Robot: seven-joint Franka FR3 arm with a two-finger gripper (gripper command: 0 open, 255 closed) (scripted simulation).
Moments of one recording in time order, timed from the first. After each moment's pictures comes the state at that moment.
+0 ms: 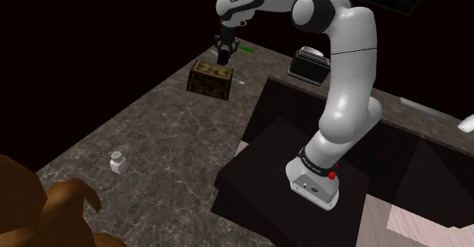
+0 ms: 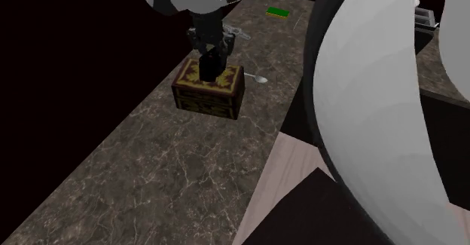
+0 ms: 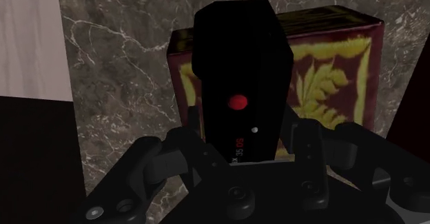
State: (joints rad) arm -0.25 0.60 -0.05 -1.45 -0.03 2.03 0.80
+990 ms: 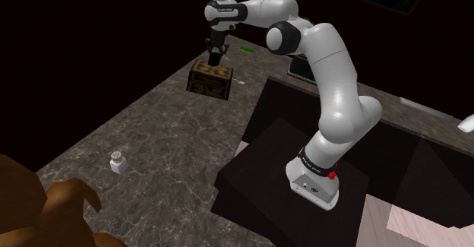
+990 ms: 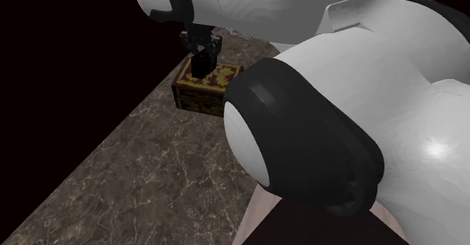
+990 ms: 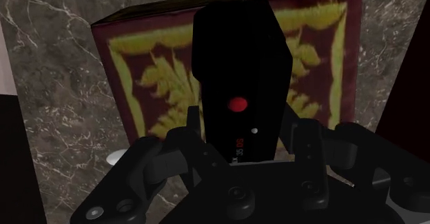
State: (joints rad) arm -0.25 0.97 -0.04 -0.94 -0.02 1.89 0.81
